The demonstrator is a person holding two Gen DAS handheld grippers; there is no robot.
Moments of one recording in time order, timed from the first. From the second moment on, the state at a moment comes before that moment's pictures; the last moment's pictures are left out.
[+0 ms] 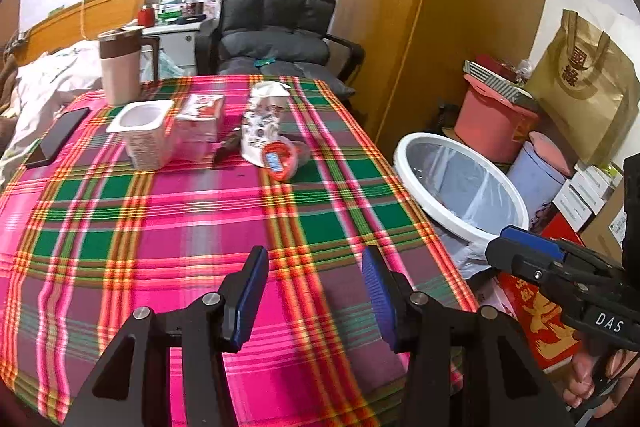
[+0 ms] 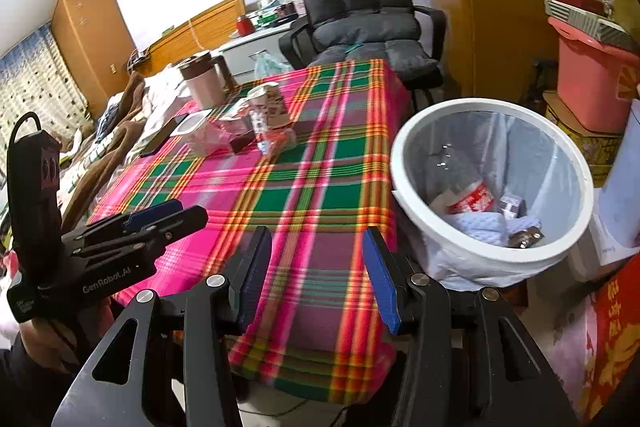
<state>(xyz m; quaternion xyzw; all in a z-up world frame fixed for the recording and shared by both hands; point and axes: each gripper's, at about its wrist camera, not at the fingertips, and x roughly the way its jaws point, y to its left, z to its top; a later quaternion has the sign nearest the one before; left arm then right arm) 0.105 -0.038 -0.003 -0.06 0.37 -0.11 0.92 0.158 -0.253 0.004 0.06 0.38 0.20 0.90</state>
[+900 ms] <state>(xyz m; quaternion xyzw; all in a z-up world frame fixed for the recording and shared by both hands) 0.138 0.048 0.001 -0.10 0.35 -0.03 0.93 0.195 -0.202 0.004 0.03 0.39 0.23 0.89</state>
